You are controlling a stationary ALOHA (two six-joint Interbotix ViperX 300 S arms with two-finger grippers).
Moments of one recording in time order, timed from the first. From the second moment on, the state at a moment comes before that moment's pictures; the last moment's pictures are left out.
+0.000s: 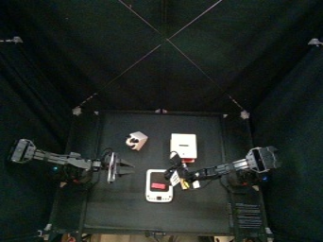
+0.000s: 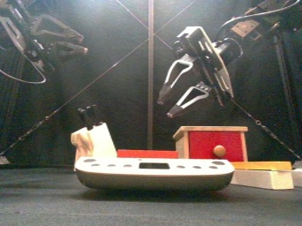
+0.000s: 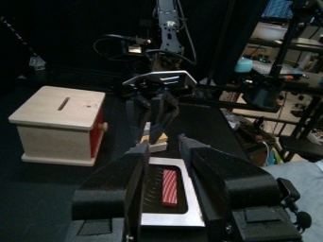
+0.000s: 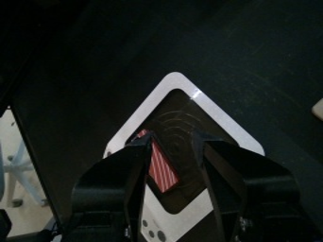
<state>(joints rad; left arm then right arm) -0.12 -0.69 1.22 -0.15 -0.52 0.00 0.18 -0.07 0.67 -1.28 0.37 2.21</state>
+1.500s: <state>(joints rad) -0.11 -0.69 1.22 -0.12 -0.52 0.00 0.21 0.06 0.51 -0.34 0.31 0.73</state>
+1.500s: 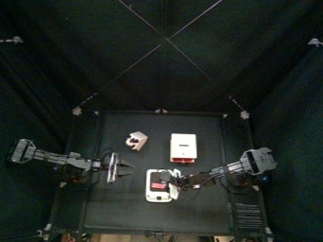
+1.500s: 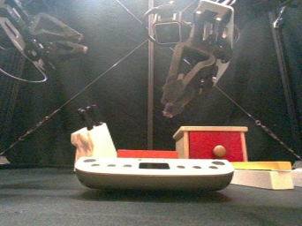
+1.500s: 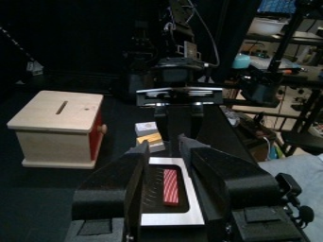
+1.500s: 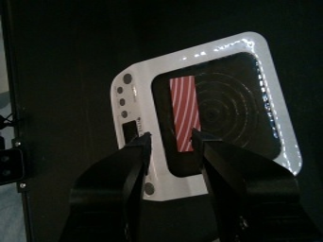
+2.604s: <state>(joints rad) -0.11 -0.69 1.23 -0.12 -0.52 0.00 0.21 0.23 0.37 -0.42 0.53 0.73</state>
